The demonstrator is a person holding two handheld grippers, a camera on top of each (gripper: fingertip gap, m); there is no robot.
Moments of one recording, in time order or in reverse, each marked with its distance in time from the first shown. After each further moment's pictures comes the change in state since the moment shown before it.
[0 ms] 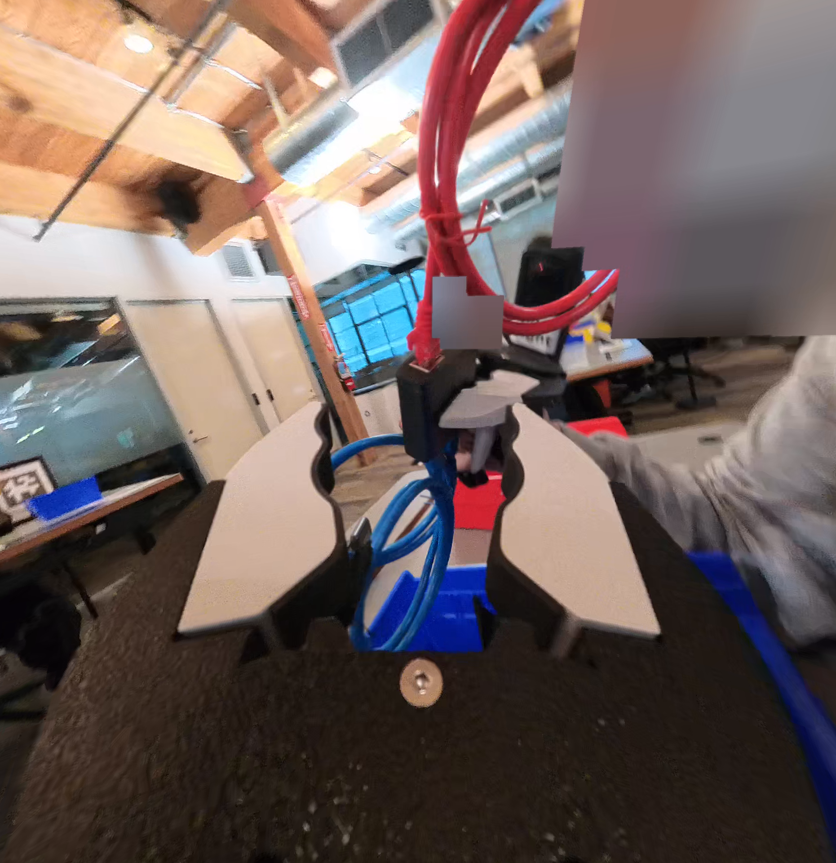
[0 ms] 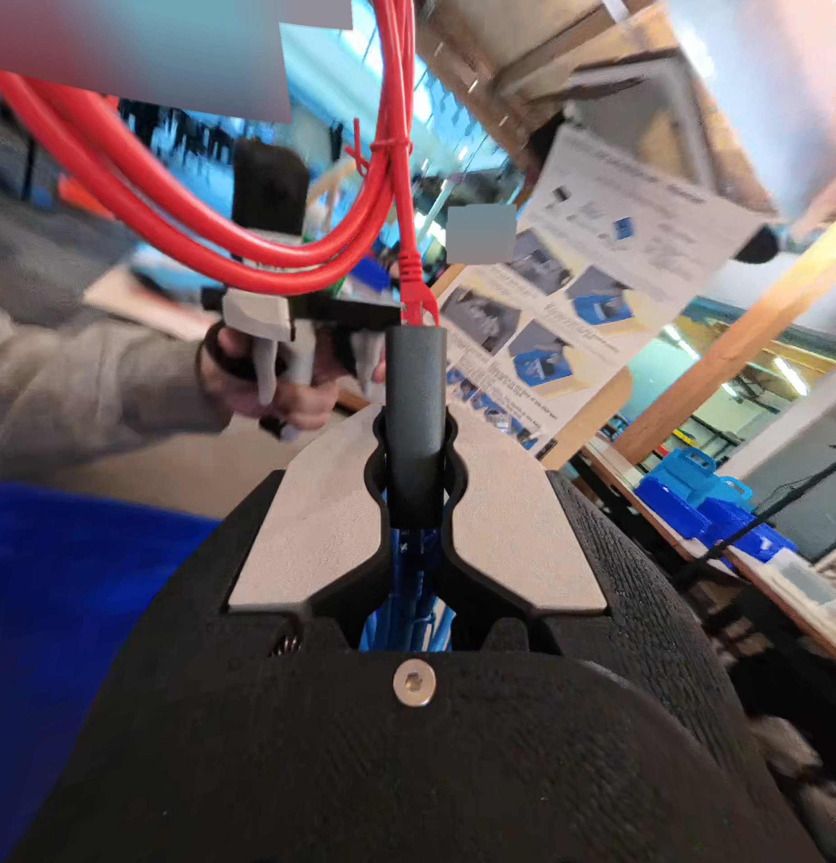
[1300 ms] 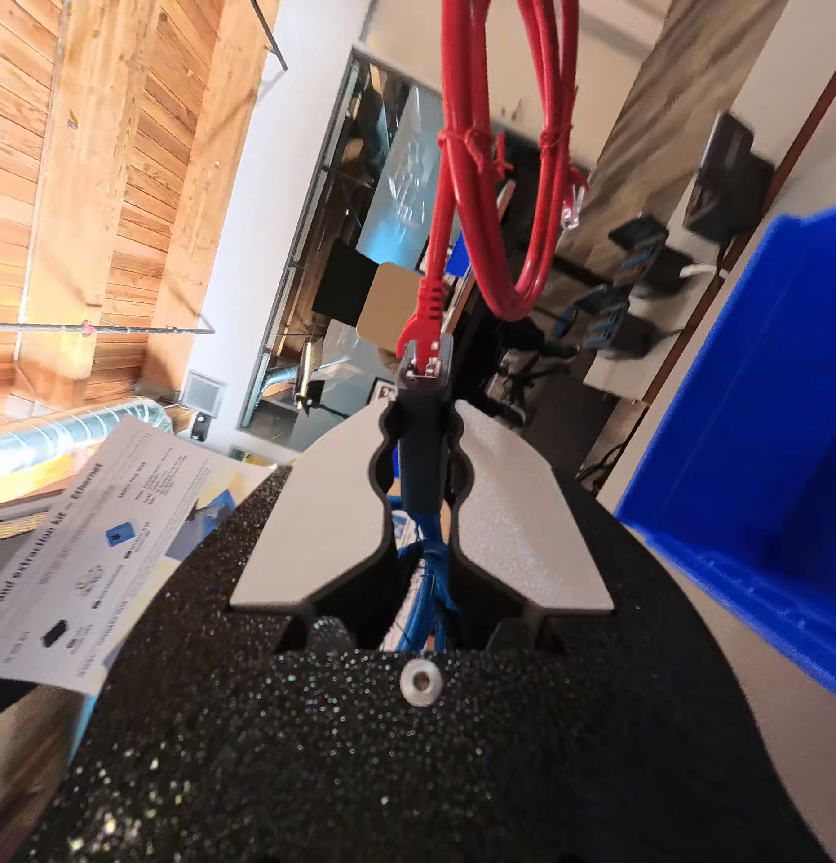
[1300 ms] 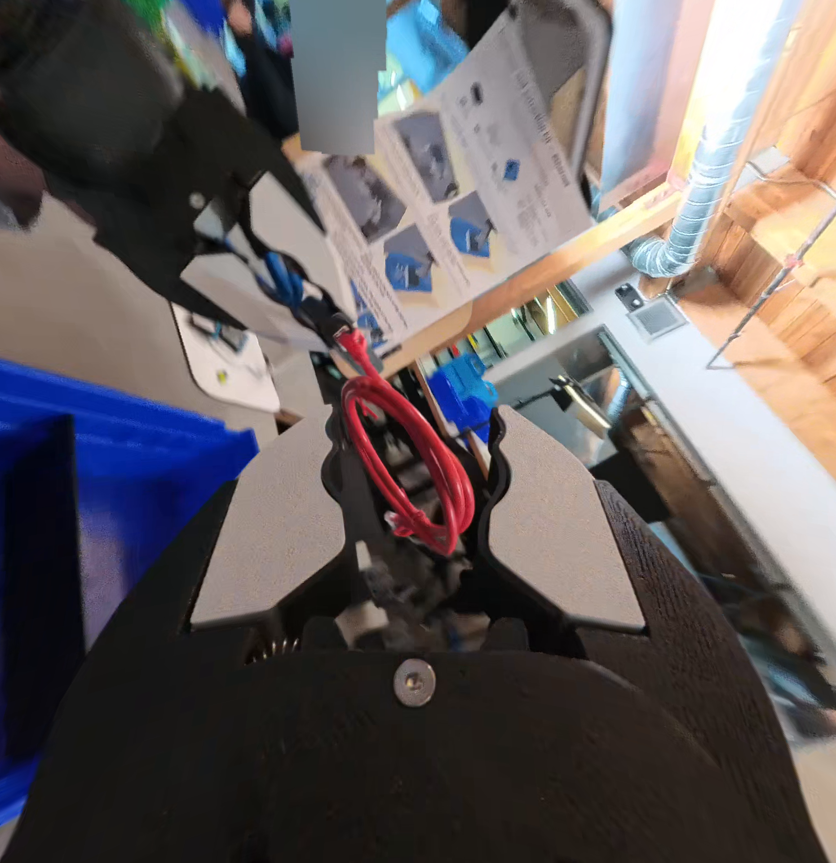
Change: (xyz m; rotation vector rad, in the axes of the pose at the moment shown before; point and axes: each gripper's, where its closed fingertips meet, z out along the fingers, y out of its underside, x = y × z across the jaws) left arm -0.057 0.048 -0.015 -0.827 -0.528 1.005; right arm -0.005 -0.027 -0.043 -0.415 0.304 -0.524
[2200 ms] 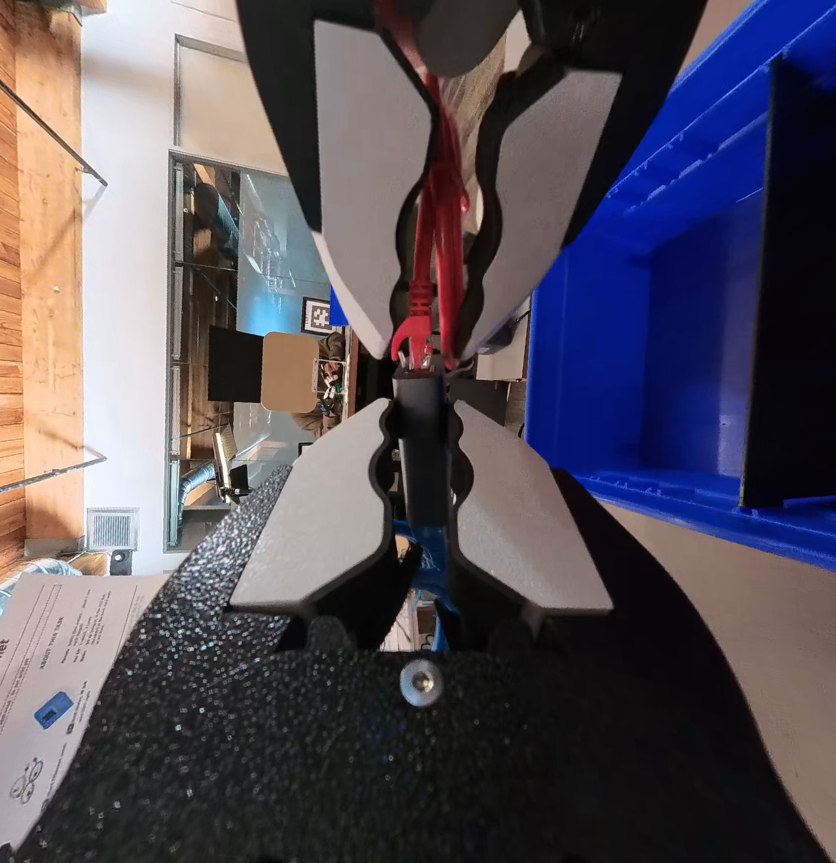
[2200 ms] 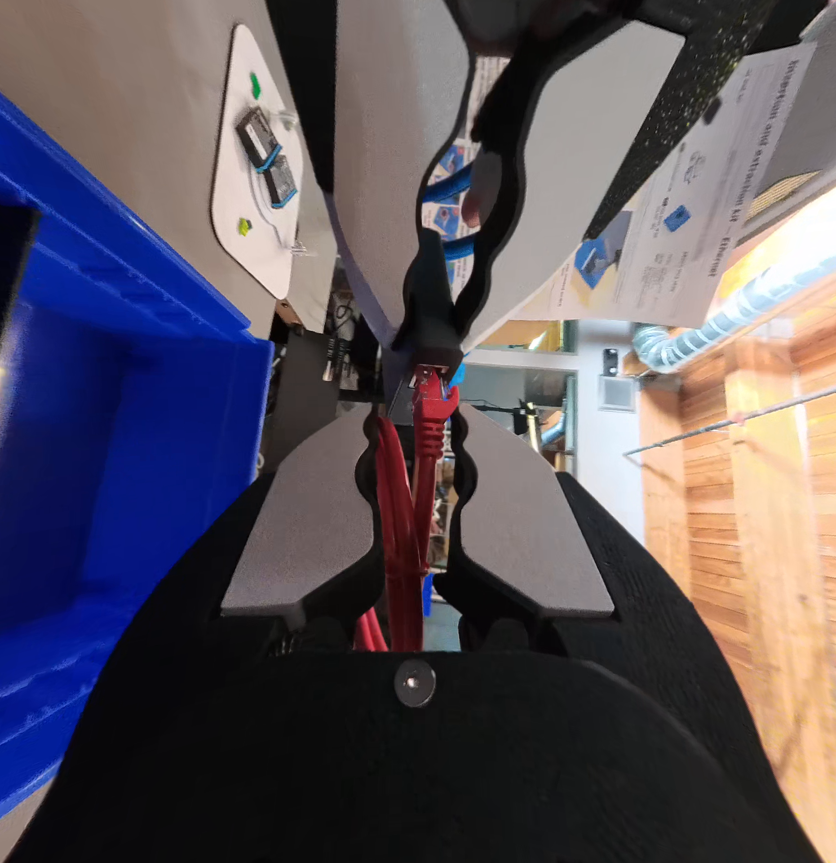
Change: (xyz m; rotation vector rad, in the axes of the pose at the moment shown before) left arm 0.046 -0.013 -0.033 0.110 0.344 0.199; right arm -0.078 0.033 0.077 -0.138 -0.123 -0.543
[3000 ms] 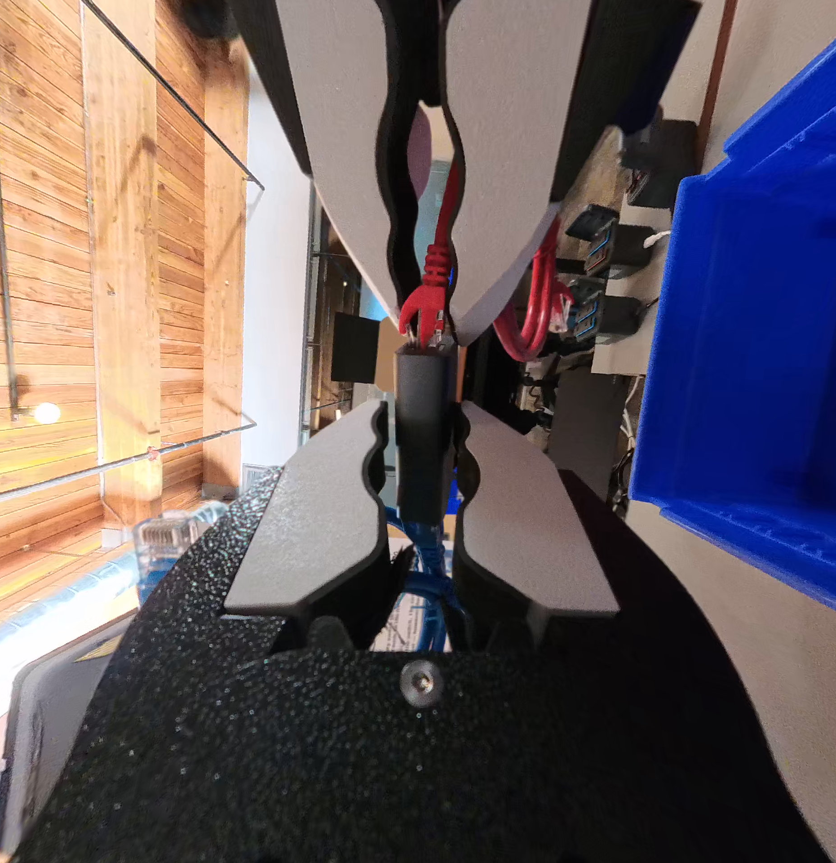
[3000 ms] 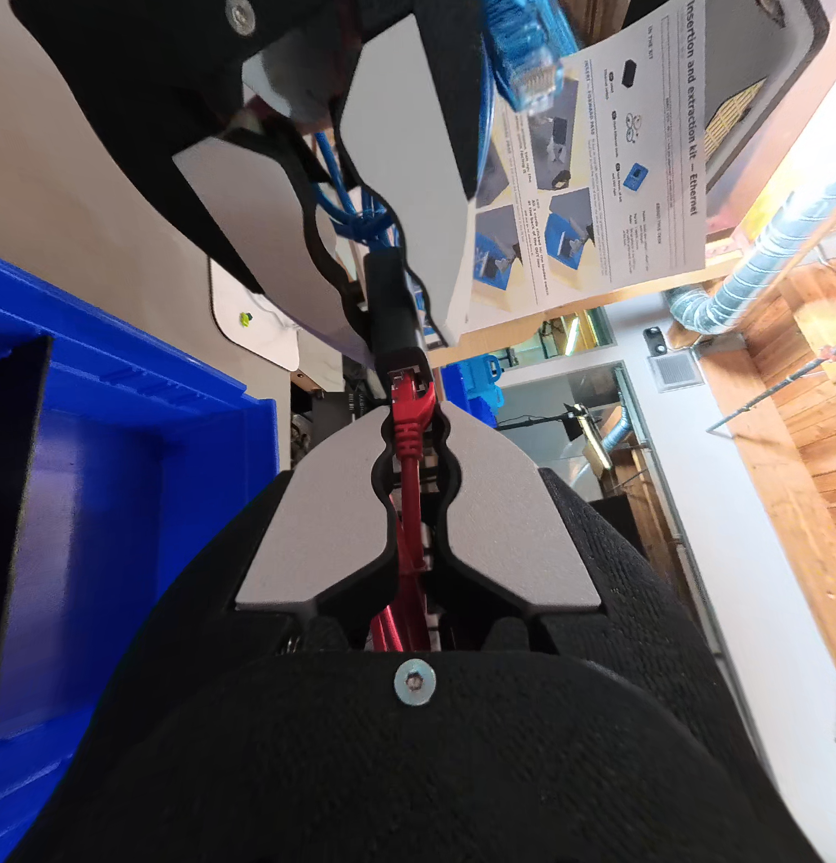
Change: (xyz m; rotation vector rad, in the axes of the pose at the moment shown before) left arm -0.029 -0.006 0.008 -0.052 -0.281 0.109; right arm 0.022 0.007 -0.016 0.124 0.010 0.318
